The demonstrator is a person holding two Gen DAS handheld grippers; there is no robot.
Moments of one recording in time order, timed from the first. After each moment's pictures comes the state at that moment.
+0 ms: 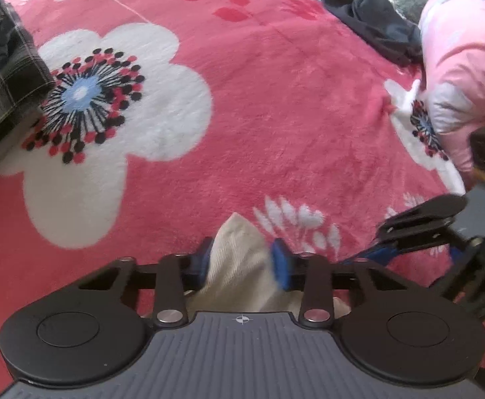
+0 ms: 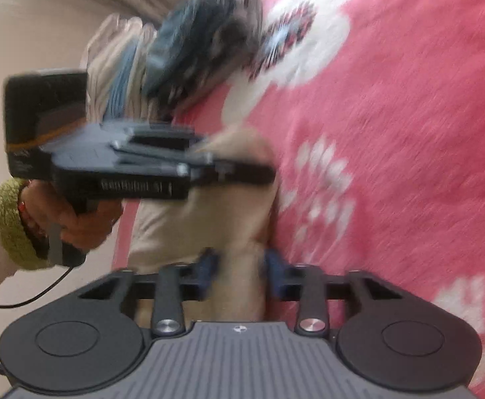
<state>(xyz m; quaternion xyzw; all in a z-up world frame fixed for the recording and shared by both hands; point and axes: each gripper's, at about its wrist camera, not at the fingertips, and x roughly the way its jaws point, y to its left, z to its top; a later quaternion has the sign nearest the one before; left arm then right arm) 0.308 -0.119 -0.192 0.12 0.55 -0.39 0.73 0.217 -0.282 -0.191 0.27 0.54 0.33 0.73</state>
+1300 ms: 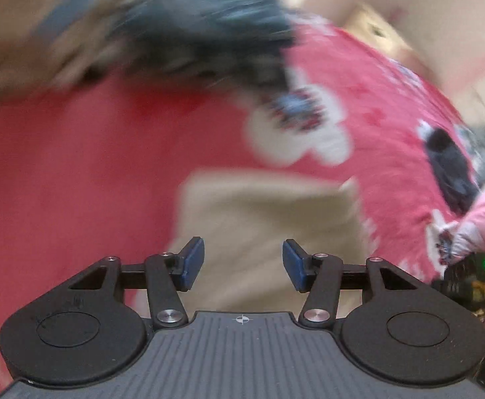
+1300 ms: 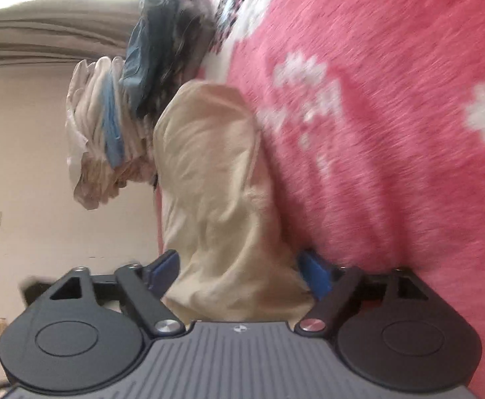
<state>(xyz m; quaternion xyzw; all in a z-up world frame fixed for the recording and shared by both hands) 0.201 0.085 -0.134 -0.14 0.54 -0.12 0.82 0.186 -0.269 -0.228 0.44 0.57 0.28 0.63</state>
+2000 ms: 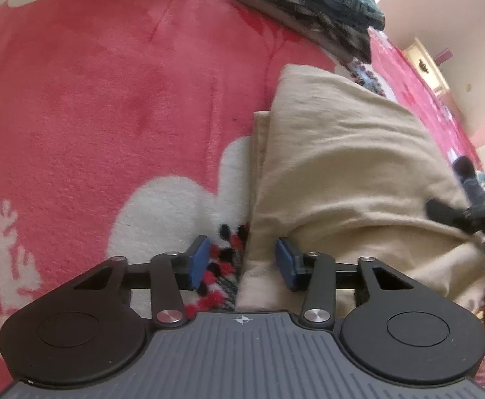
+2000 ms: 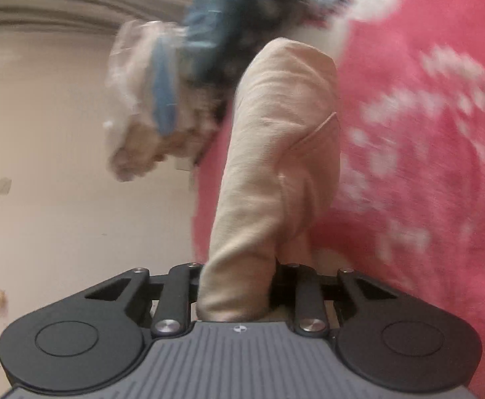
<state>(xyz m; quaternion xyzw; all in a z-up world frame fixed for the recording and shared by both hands) 0.134 0.118 -0.205 -0.24 0.53 -0.08 0.81 0.174 -0.203 -0.127 0.40 0.54 0.33 0.67</state>
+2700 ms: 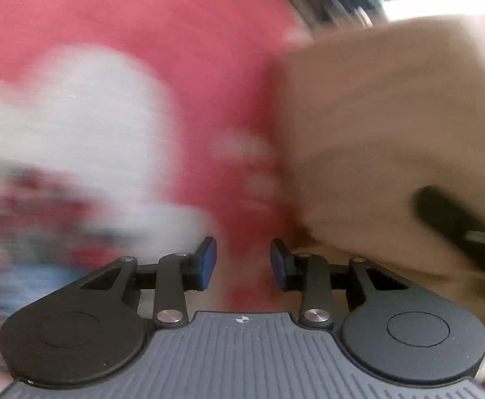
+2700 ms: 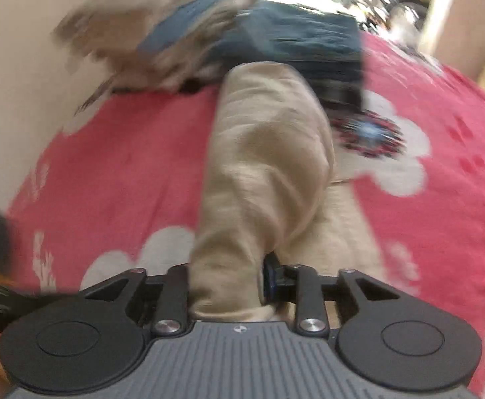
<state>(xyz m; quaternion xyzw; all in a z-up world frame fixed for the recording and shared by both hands) 0.165 0.091 -0.231 -0.42 0.54 -0.08 0.72 0.125 -0.010 -0.094 -0.15 0.48 0.22 0.84</state>
